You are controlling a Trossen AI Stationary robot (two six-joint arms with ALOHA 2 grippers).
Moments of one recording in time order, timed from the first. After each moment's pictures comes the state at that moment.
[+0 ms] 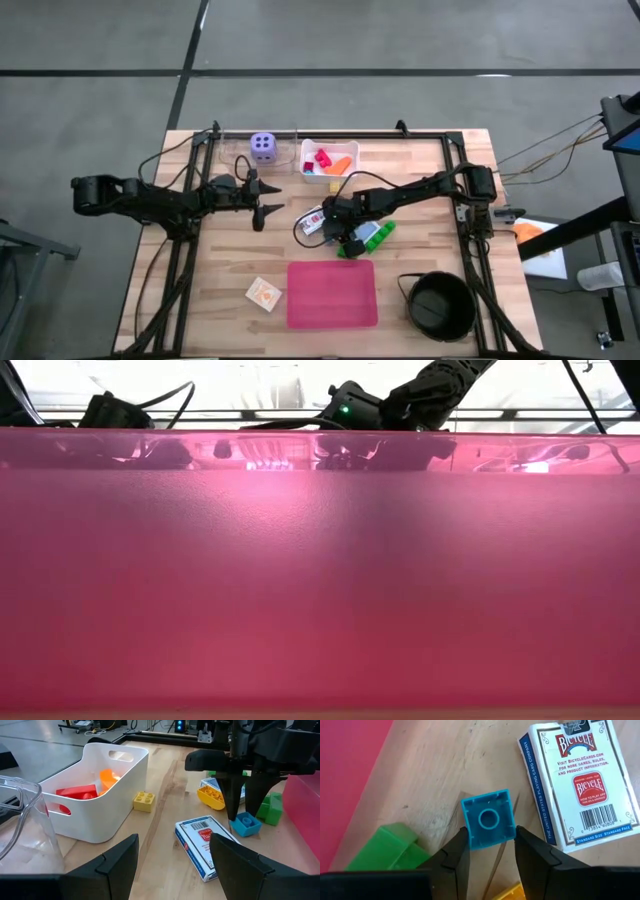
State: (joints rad) left arm 0.31 1.19 0.12 0.74 0.11 0.00; right arm -0.01 1.95 1.21 -0.35 -0.13 -0.33
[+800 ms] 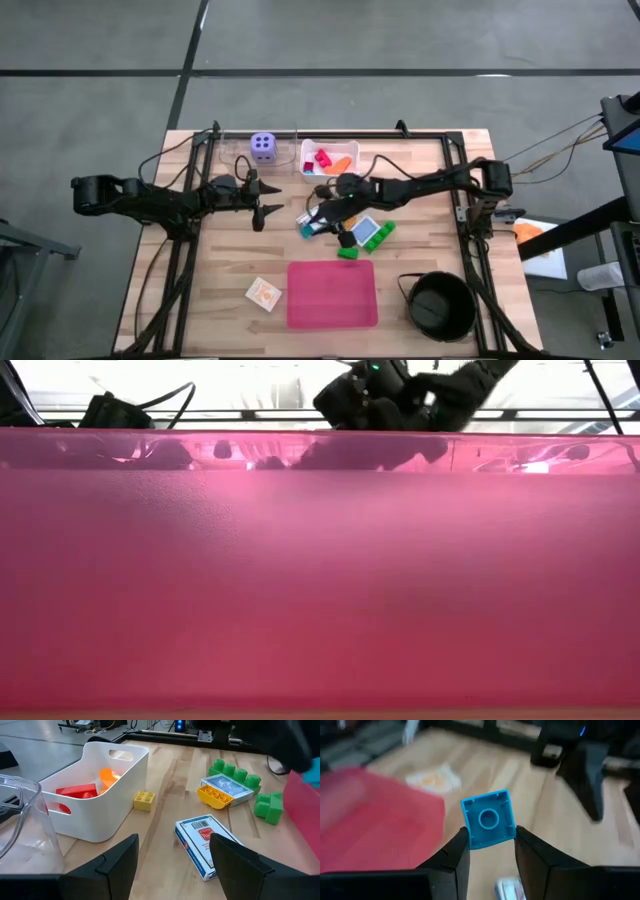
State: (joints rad) left arm 0.31 1.19 0.12 0.74 0.11 0.00; right arm -0.09 1.82 1.05 0.29 -0.45 -0.27
